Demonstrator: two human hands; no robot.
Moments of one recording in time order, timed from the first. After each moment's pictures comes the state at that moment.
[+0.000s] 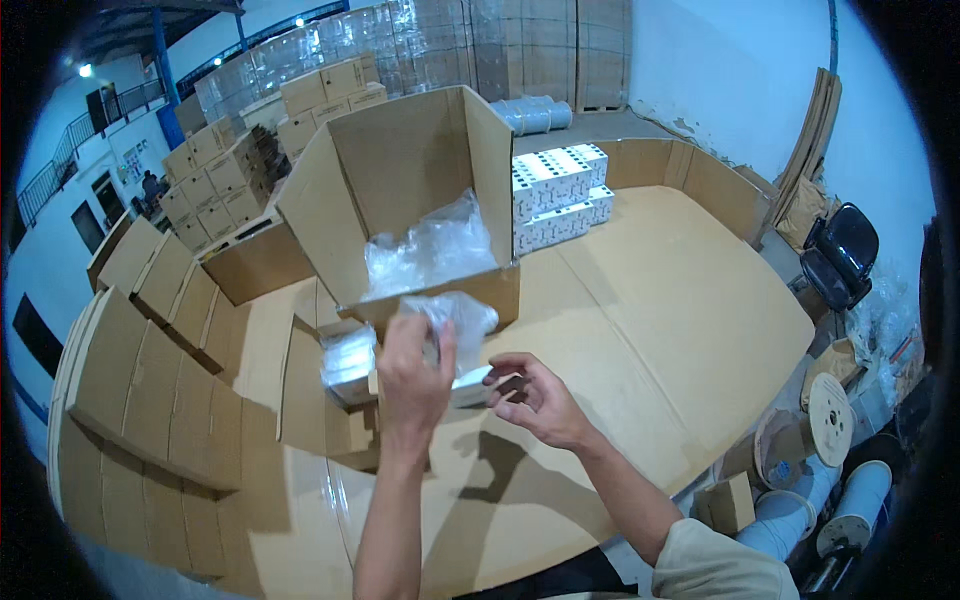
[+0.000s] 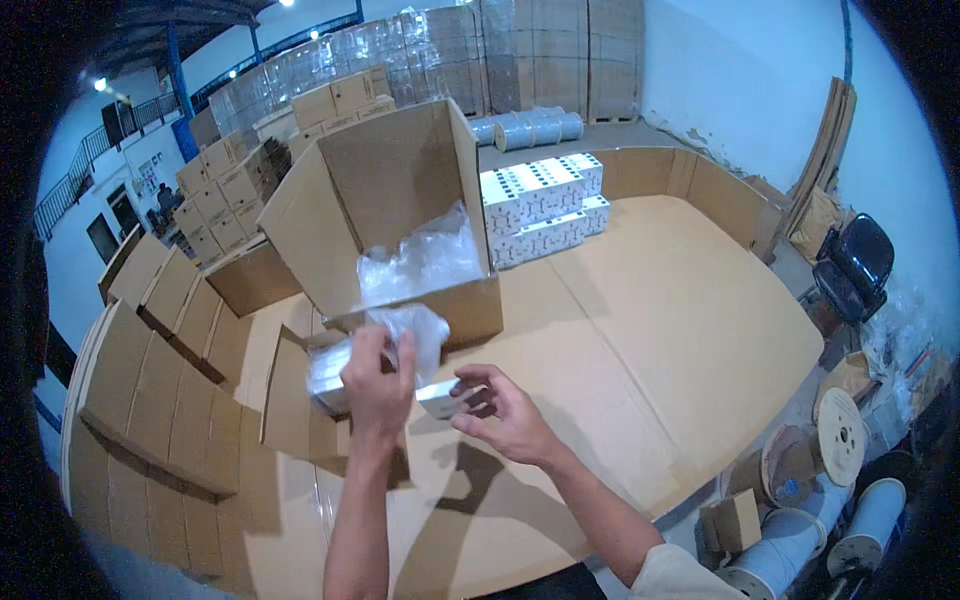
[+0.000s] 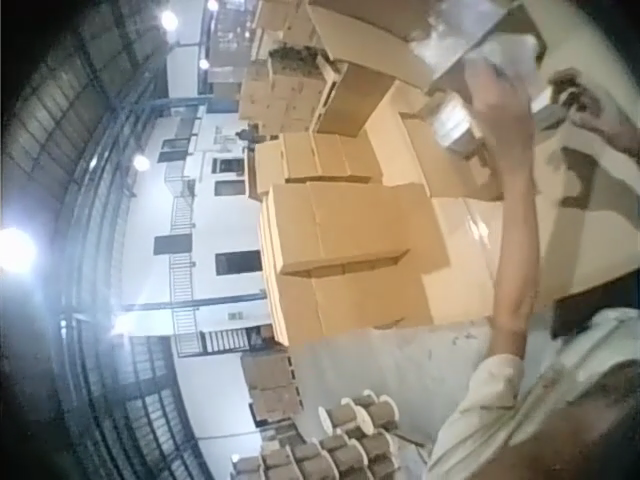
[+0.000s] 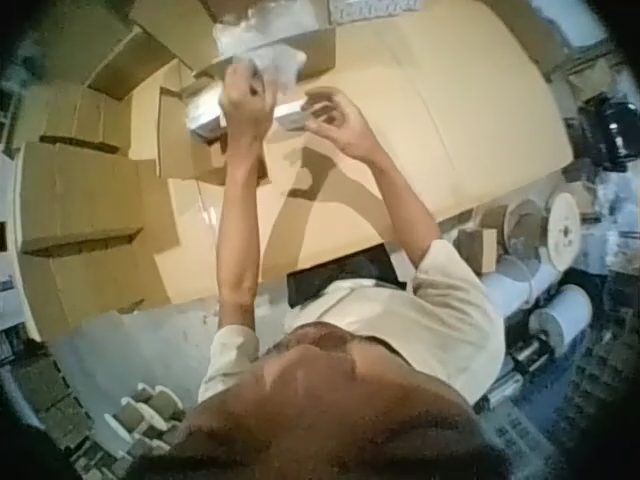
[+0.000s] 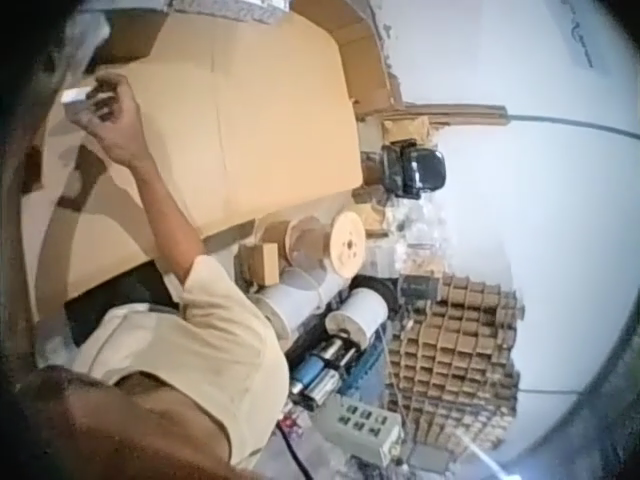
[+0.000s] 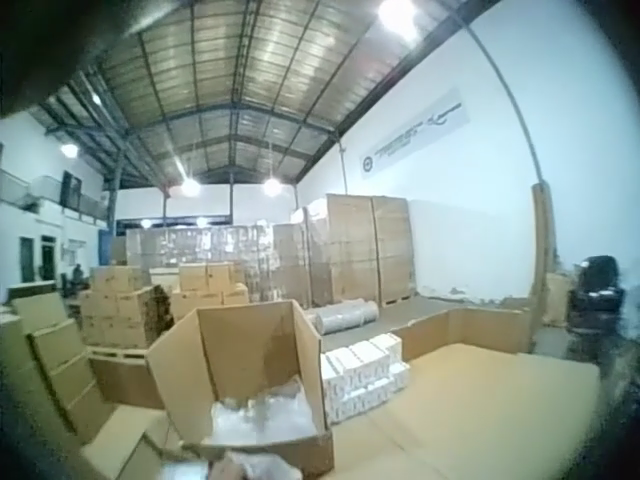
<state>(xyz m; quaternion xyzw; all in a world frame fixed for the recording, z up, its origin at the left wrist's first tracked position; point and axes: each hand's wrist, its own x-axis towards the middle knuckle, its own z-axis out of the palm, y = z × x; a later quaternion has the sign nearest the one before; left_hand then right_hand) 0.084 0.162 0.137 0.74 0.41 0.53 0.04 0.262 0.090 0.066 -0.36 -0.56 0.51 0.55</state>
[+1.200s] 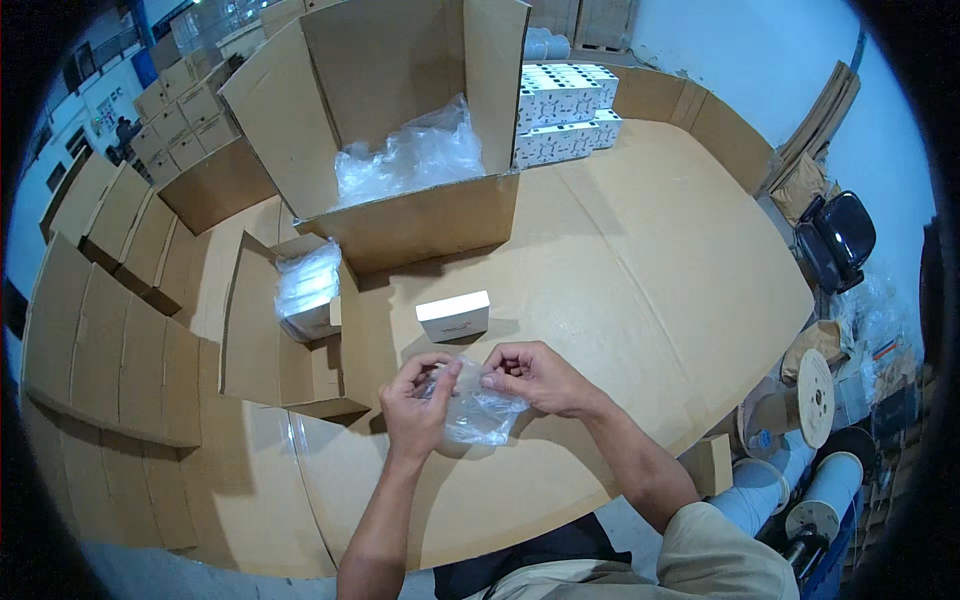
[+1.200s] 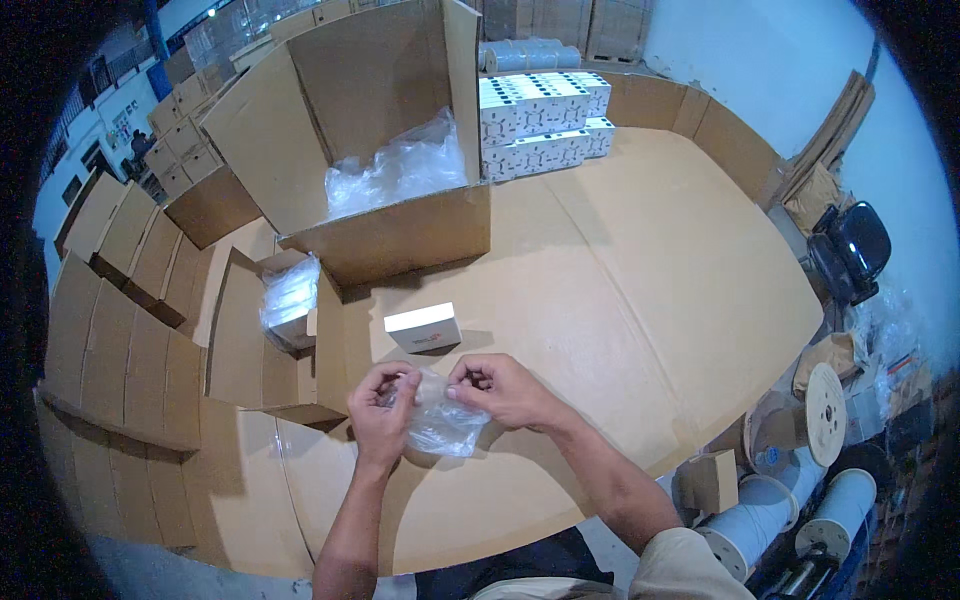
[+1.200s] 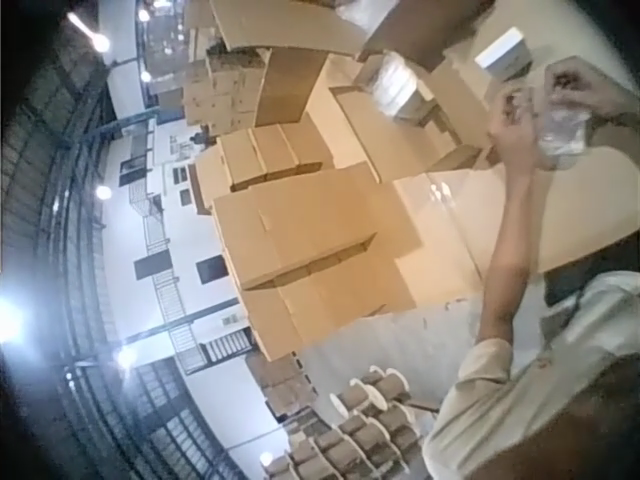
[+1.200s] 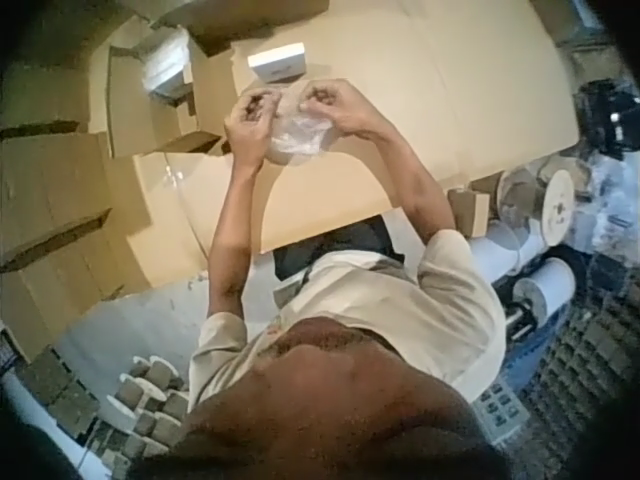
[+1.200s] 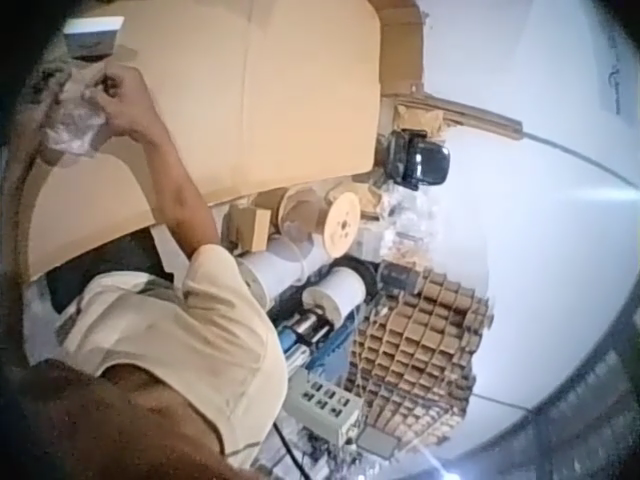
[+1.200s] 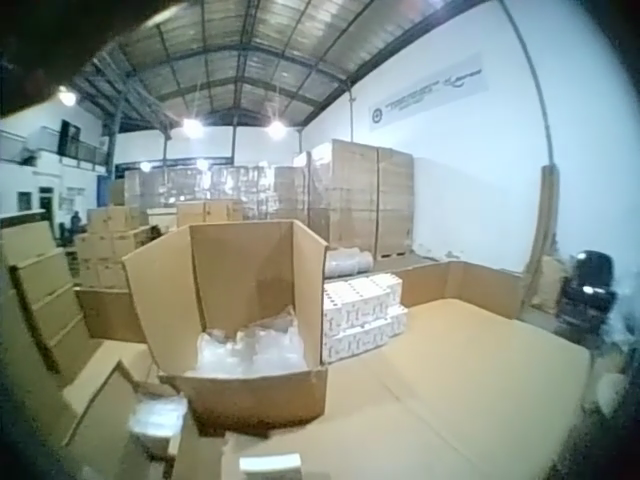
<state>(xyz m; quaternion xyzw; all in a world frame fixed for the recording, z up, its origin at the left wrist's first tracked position) 0.064 0.092 0.004 0.59 0.44 0.48 0.47 0.271 0.079 0.009 -0.44 -0.52 0.64 0.36</state>
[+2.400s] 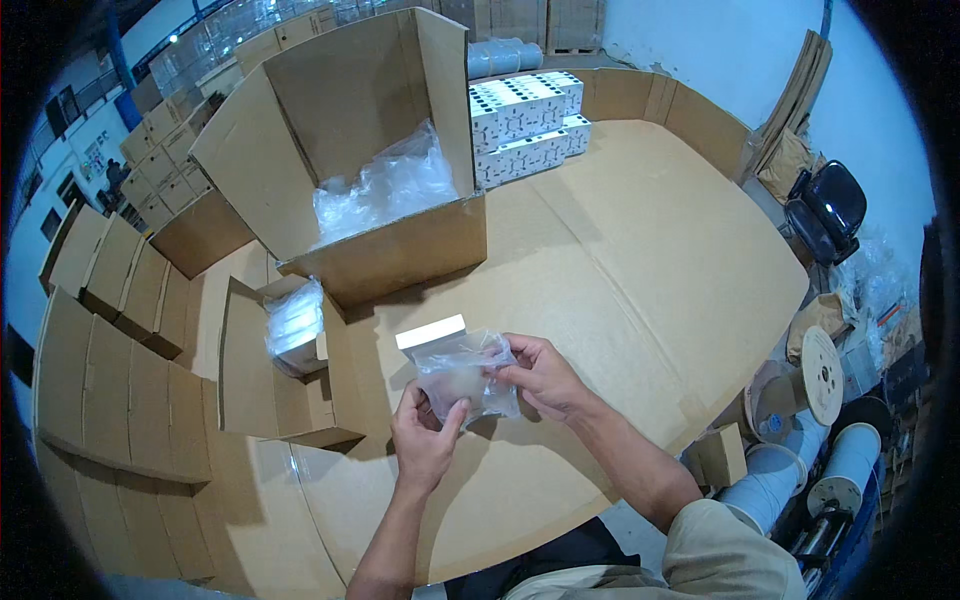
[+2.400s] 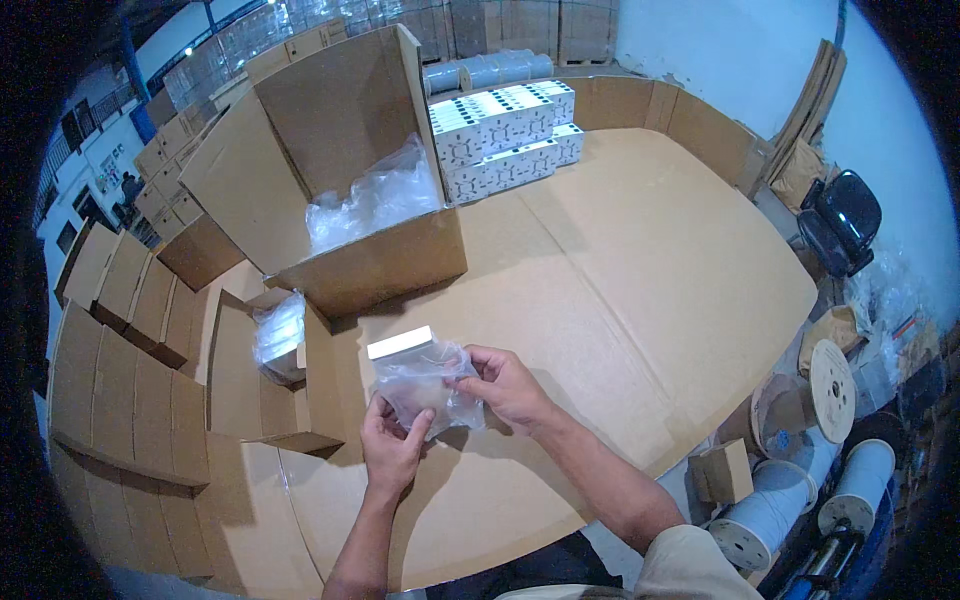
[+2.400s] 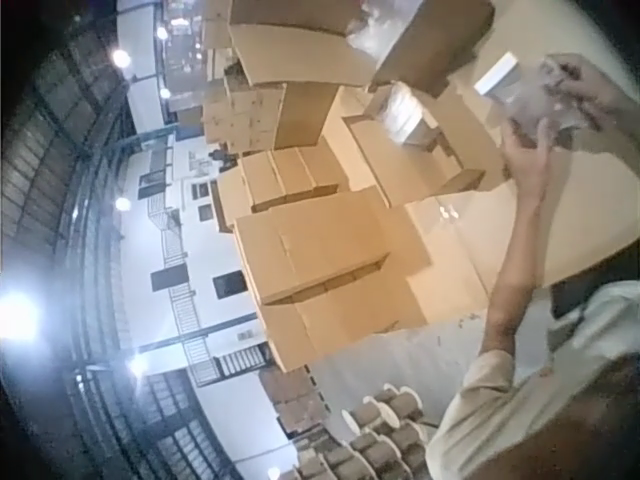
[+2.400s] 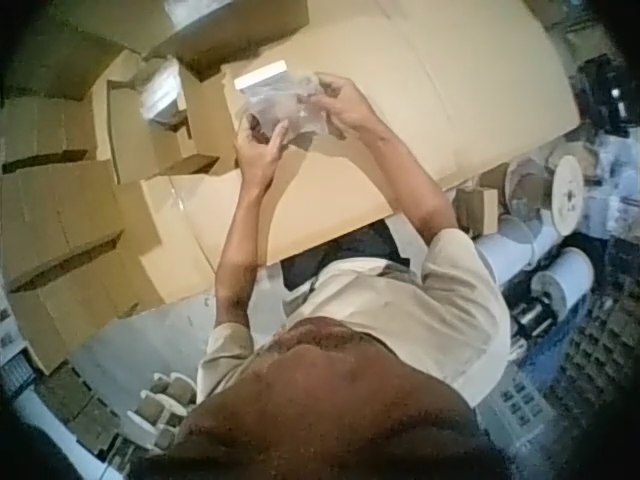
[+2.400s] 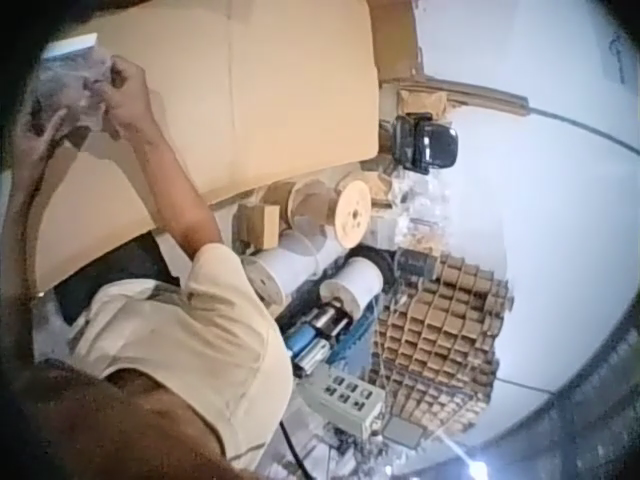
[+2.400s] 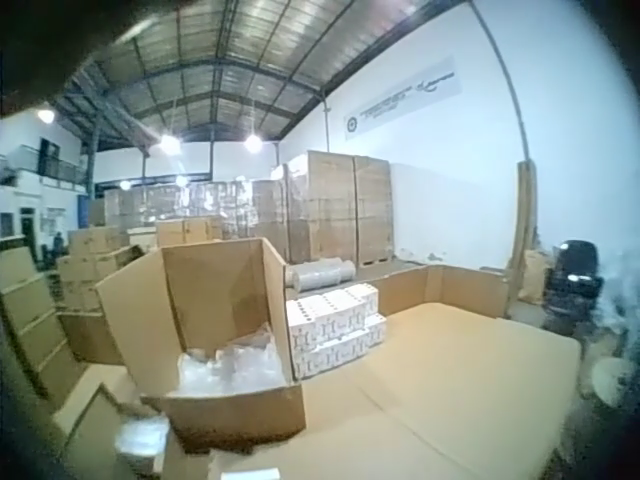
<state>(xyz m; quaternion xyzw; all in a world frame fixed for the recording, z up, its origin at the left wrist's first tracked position) 0.081 0.078 0.008 0.53 0.42 0.46 0.57 0.282 0.080 0.007 -0.38 -0.39 0.63 0.55</state>
